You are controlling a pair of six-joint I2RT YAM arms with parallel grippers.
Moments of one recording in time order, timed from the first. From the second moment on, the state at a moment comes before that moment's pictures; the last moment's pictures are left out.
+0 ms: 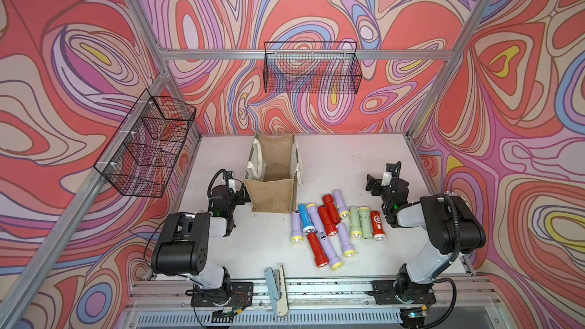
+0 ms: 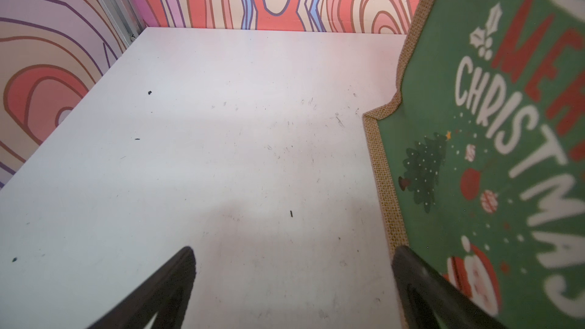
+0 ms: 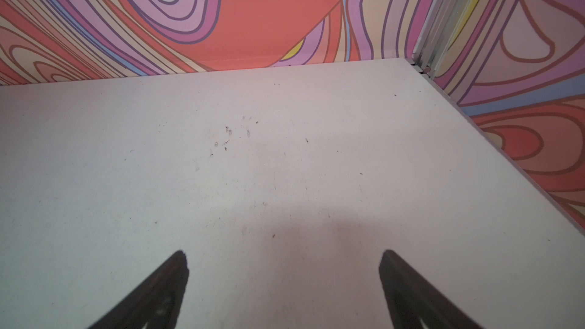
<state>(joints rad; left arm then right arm) 0.03 1.55 0.37 0.78 0.05 -0.04 -0.01 1.72 0.47 0.93 0.03 0.03</state>
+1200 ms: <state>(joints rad) 0.03 1.25 0.84 -0.03 -0.25 -0.25 0.01 1.51 0.91 0.32 0.26 0.13</state>
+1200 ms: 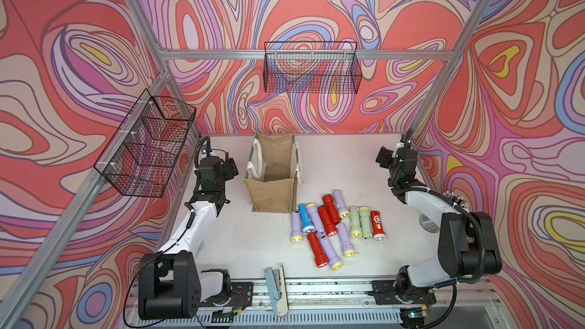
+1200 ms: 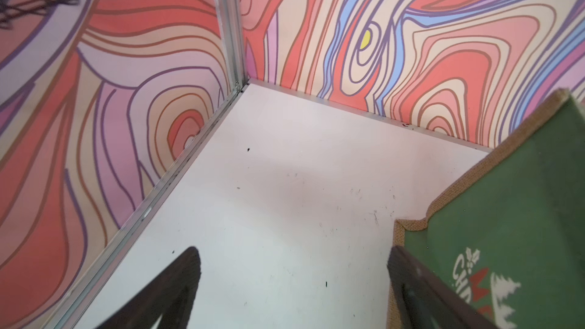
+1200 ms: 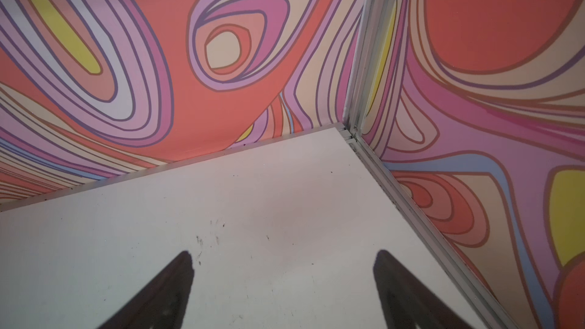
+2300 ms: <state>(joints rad) -0.10 1.43 1.35 -0.80 0.21 -0.27 0.22 1.59 1.20 -0.17 0.06 0.26</state>
